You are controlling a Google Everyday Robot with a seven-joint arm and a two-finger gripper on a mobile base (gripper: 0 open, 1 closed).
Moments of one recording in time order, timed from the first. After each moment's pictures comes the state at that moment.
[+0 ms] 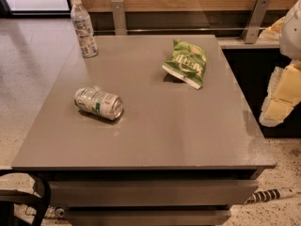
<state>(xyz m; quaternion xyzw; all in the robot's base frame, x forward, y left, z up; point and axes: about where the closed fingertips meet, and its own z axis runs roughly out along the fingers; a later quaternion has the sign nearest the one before) 0.438 -0.214 0.985 -0.60 0.78 -0.04 0.17</state>
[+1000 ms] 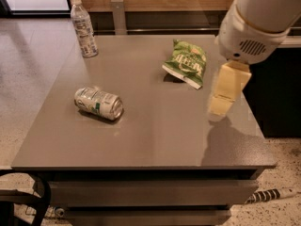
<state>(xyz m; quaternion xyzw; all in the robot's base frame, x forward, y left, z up) 0.465 -0.140 0.965 -0.61 0.78 -0.03 0.15</state>
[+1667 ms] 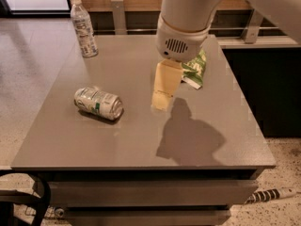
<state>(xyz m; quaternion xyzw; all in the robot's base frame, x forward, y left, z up) 0.488 -0.054 0.944 -0.58 0.80 -0.02 0.11</state>
